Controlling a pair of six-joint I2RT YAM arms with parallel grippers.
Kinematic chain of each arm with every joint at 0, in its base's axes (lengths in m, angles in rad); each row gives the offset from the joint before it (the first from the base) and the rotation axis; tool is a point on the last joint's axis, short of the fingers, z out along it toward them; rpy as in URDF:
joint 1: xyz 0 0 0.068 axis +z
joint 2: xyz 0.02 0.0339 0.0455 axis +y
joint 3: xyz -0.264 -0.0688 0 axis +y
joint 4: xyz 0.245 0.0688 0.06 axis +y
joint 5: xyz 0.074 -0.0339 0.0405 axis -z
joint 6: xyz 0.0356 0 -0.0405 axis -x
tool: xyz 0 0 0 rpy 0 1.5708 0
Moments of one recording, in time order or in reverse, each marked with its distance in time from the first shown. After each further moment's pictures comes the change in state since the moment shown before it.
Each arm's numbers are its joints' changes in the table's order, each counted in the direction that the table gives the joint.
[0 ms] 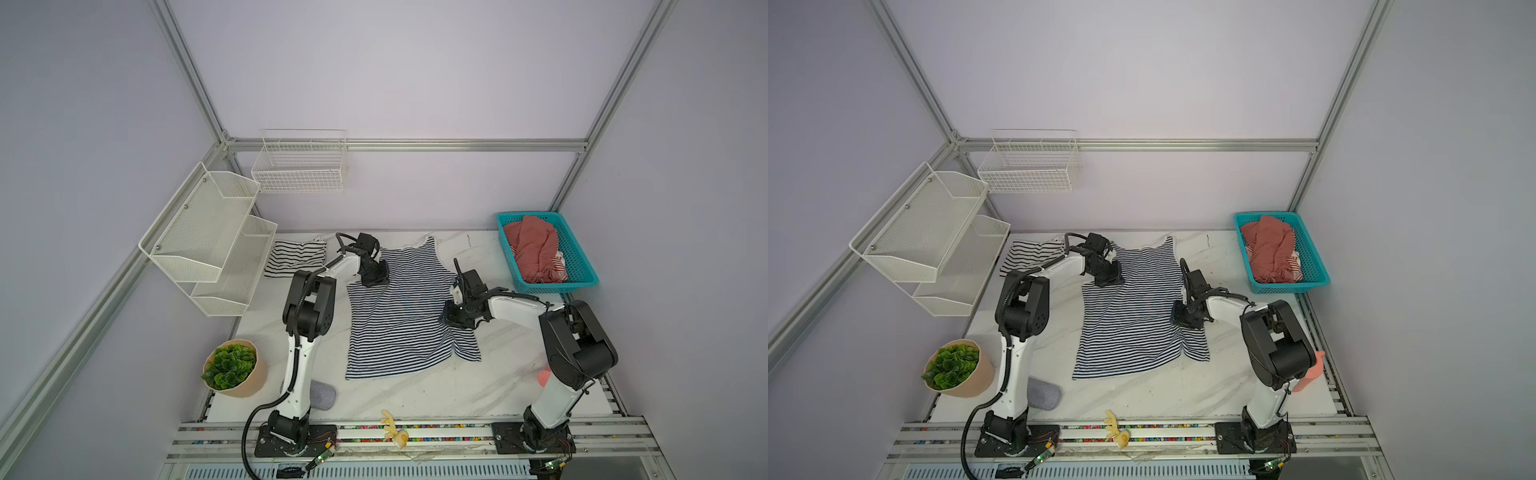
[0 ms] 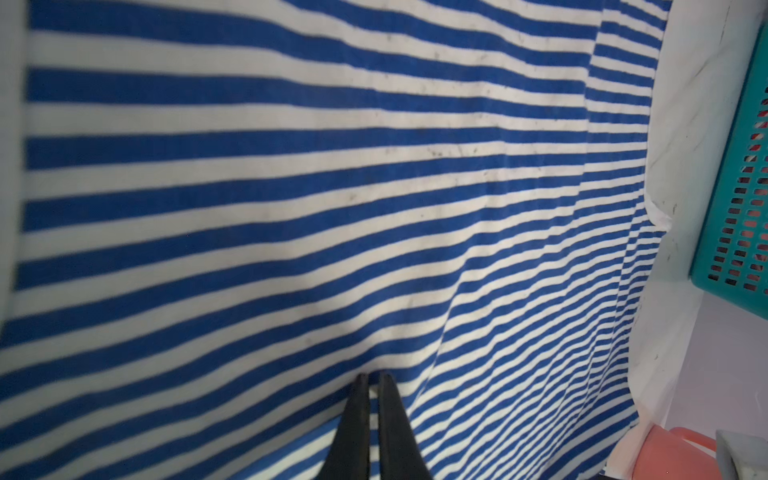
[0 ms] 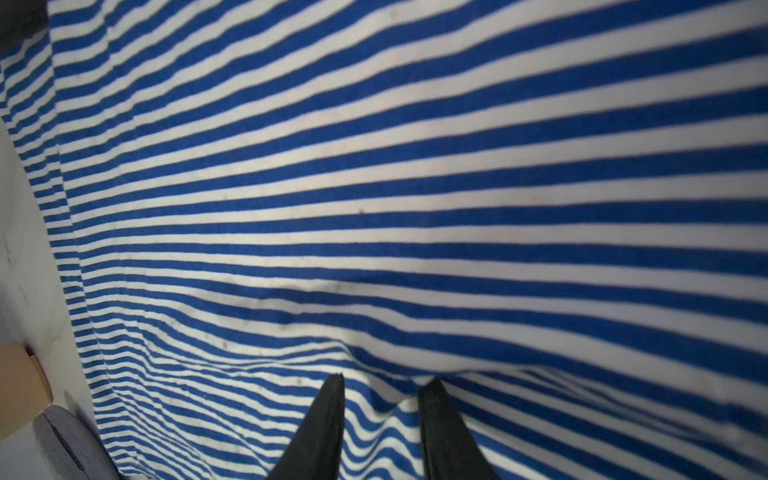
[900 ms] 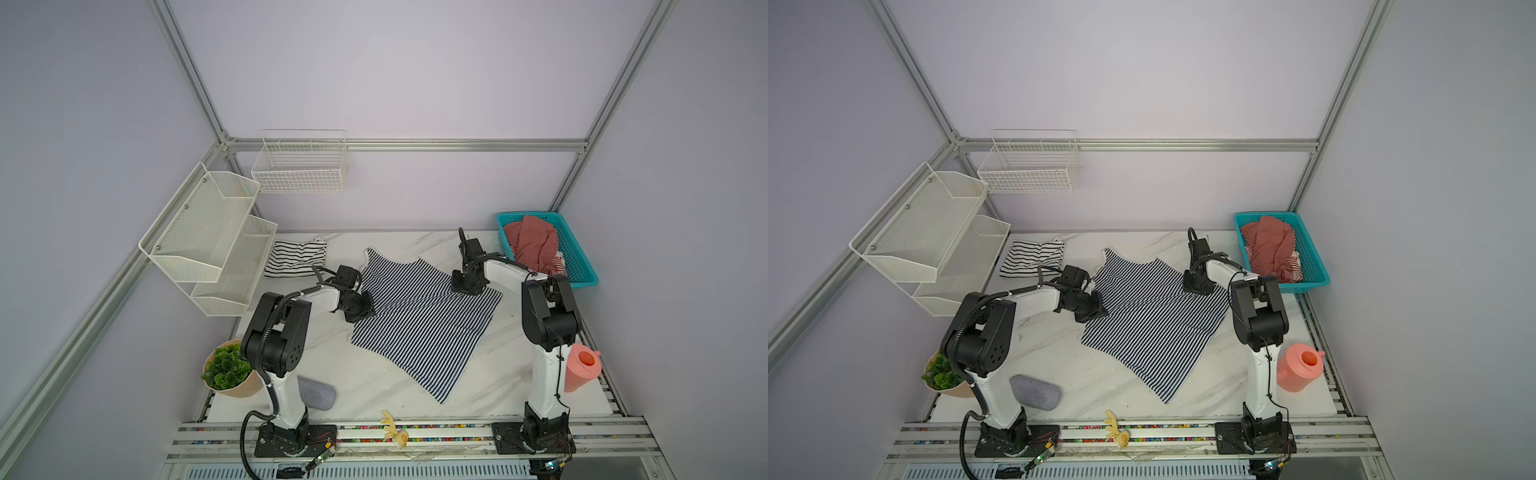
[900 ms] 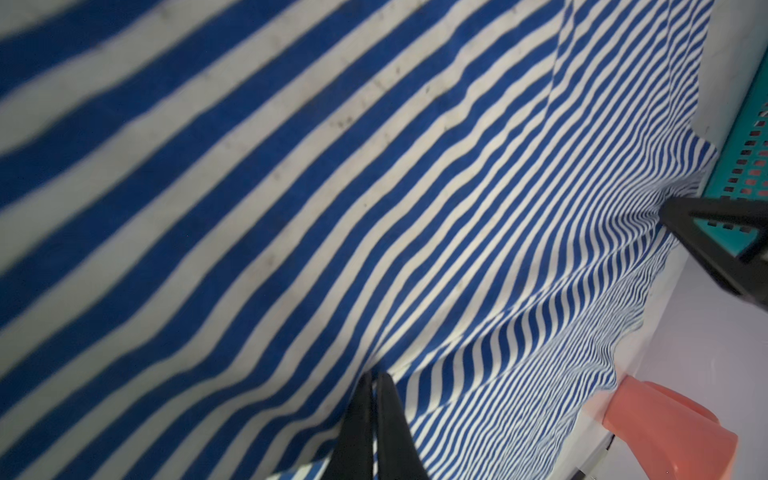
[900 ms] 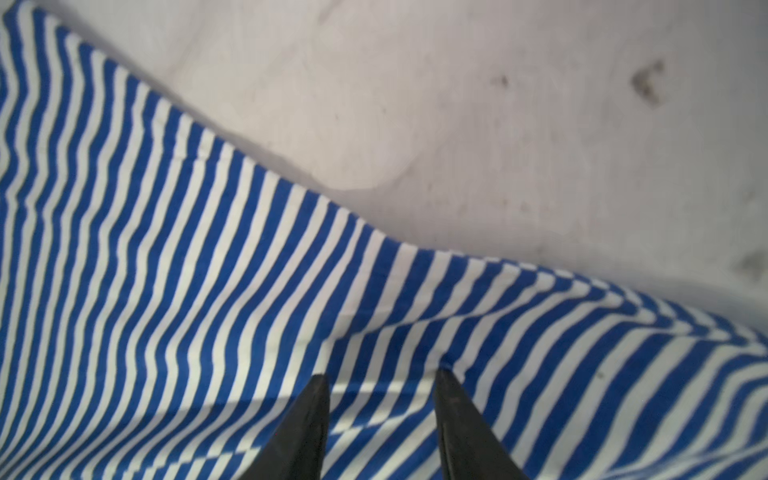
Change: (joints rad) left arm 0.025 -0.493 0.803 -0.272 0.030 0.180; right arm -0.136 0.382 -0.597 0.271 0.250 0.177
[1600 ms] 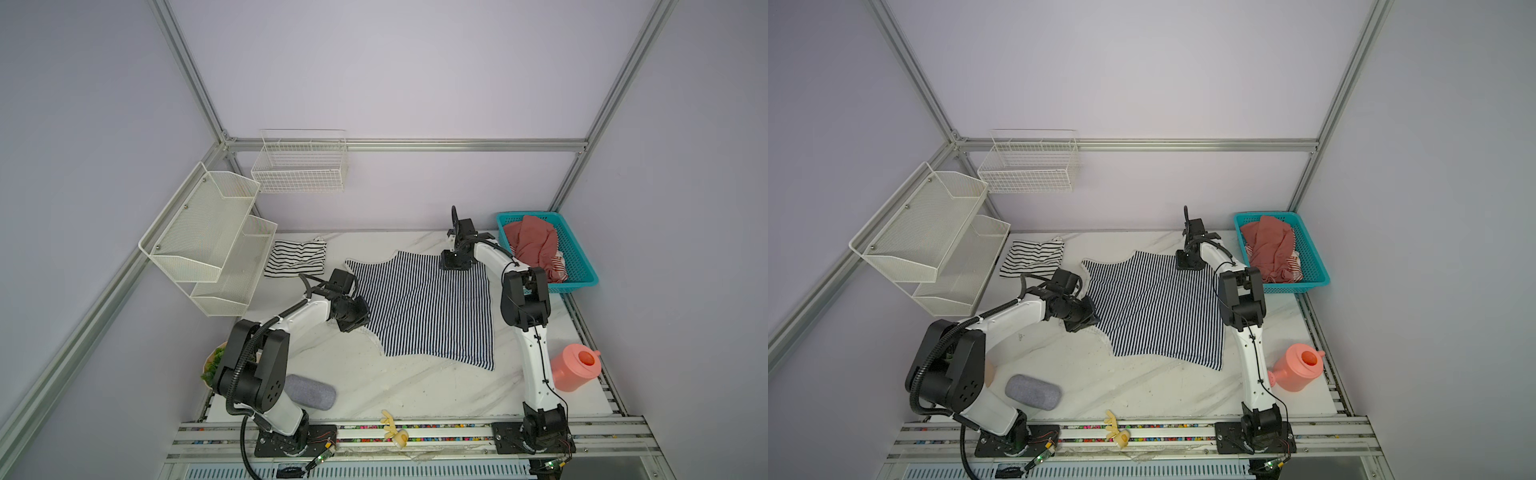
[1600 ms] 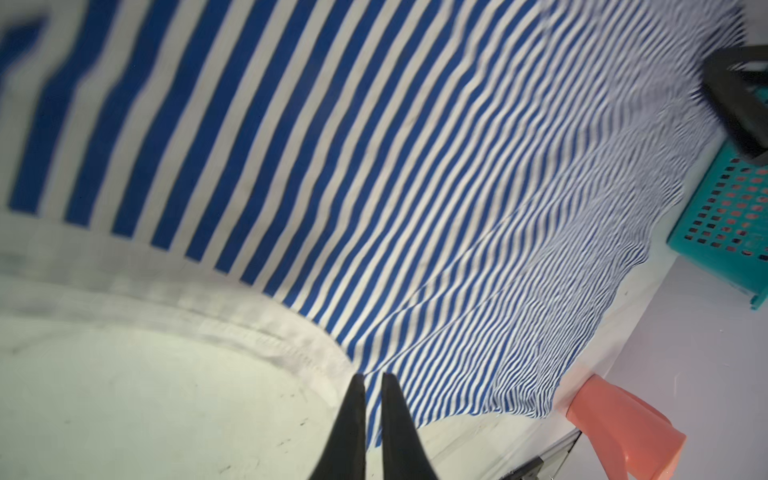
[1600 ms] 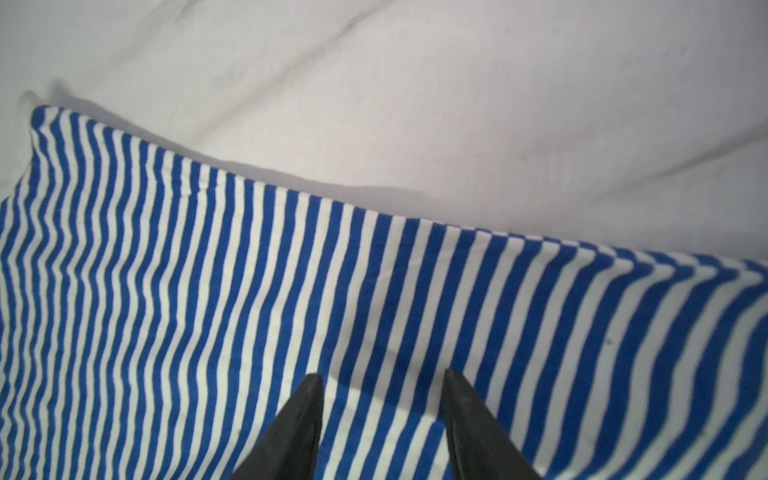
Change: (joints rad) left arm -0.030 -0.206 -0.048 0.209 -0.087 0.129; right arm -0.016 0.269 -0.459 0.099 -0.154 0.229
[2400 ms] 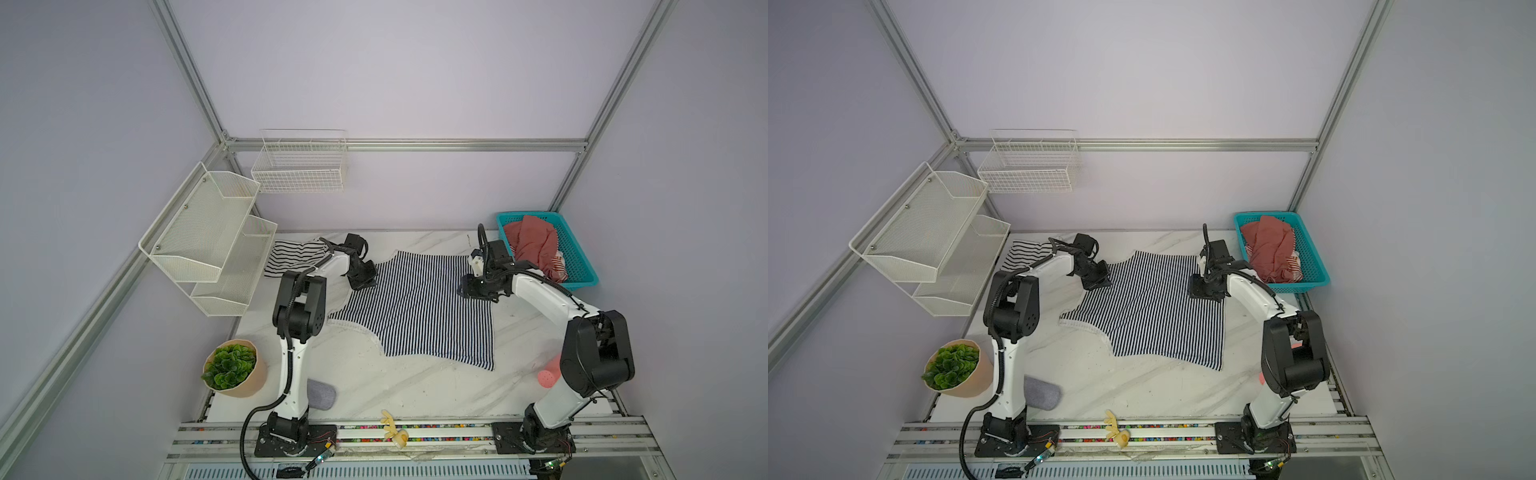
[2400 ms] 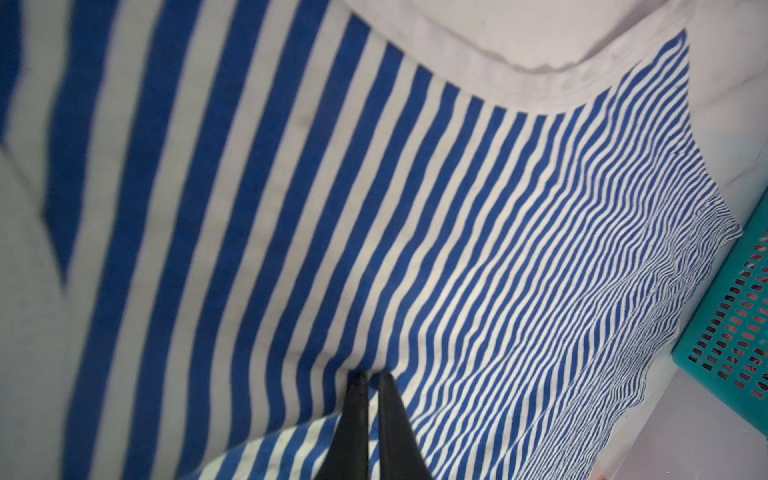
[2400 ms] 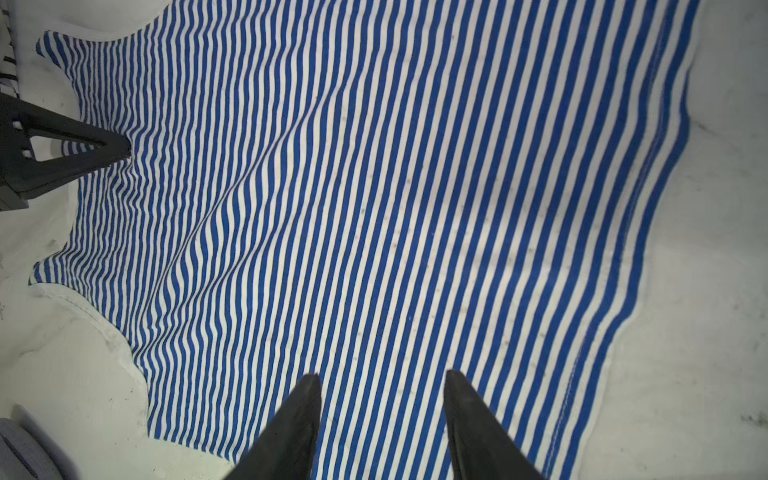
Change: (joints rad) left arm 0.068 0.632 -0.679 0.114 0.005 -0.124; right arm 0.007 -0.774 0.808 -0.071 -0.016 -0.117
